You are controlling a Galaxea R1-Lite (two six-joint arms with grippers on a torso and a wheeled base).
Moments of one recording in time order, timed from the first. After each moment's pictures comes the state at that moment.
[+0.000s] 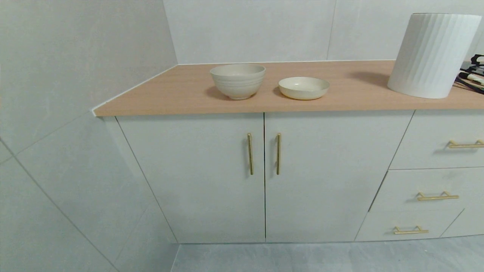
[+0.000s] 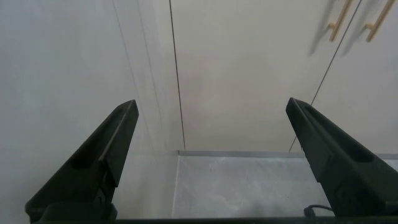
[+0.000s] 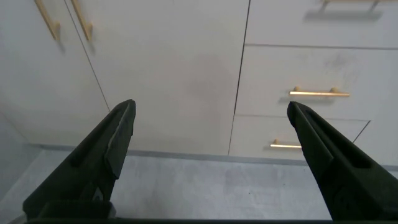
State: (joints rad) left arm 0.00 0.00 0.00 0.00 0.02 -0.01; right arm 0.00 0.00 0.00 0.00 0.07 -0.01
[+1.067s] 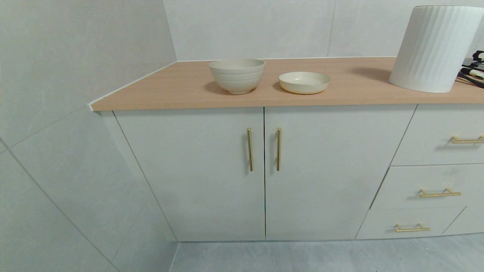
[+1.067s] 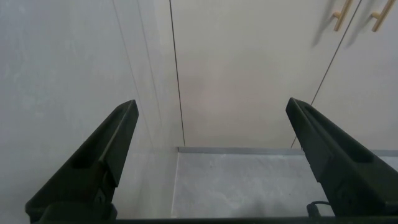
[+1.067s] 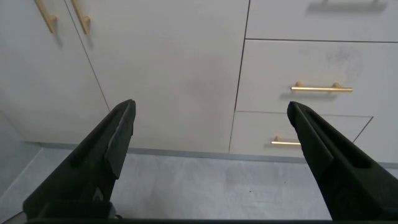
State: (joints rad) left arm 0.00 0.00 0.00 0.00 0.02 -0.01; right arm 0.00 0.00 0.00 0.00 0.07 -0.01
